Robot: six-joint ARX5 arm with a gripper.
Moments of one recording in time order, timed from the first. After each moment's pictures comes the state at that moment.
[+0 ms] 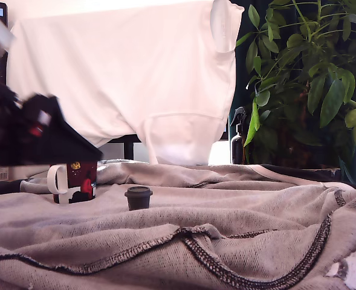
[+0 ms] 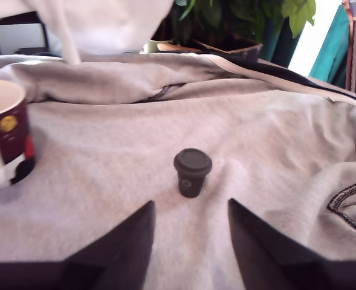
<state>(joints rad) -0.49 1.27 0.25 0.67 0.29 0.00</state>
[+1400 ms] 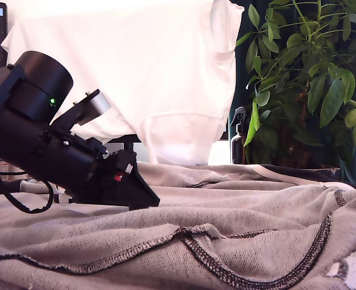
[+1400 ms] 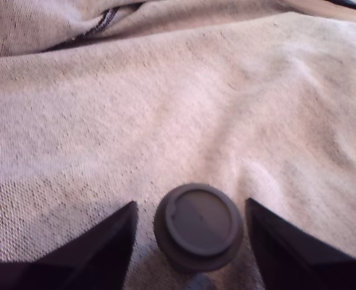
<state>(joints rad) -0.52 1.76 0.61 0.59 0.39 0.03</state>
